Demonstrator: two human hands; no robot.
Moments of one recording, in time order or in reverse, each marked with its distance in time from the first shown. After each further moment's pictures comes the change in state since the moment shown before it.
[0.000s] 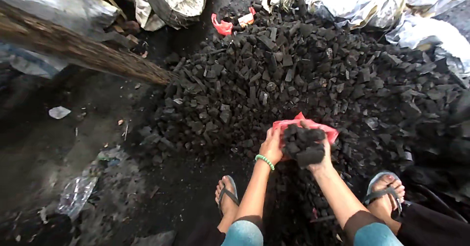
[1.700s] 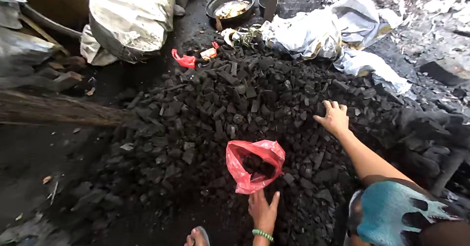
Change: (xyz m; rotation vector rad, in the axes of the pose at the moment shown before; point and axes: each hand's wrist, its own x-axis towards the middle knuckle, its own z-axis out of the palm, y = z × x) left_hand -0.015 -0.031 0.119 -0.167 0.183 -0.172; right_hand 0.120 -0.228 -0.032 -2.131 0.575 -0.408
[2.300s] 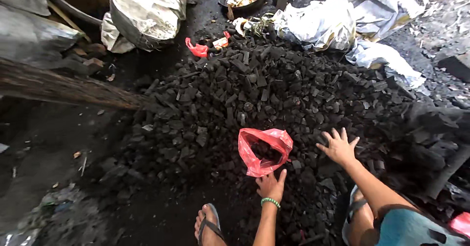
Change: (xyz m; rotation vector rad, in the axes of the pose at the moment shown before) left_hand 0.016 0.029 -0.006 0.200 -0.202 -0.205; right_hand -0.108 0.036 0.050 -0.193 -0.254 -0.051
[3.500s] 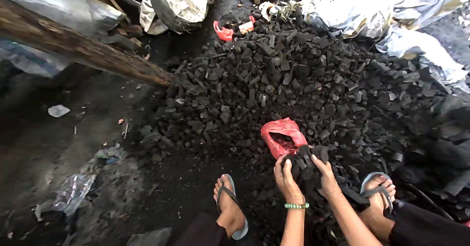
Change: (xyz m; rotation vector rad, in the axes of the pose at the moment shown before) left_hand -0.084 0.005 0.021 -1.352 0.563 0.232; right_hand -0.165 -0.118 0.028 1.655 -0.121 0.032
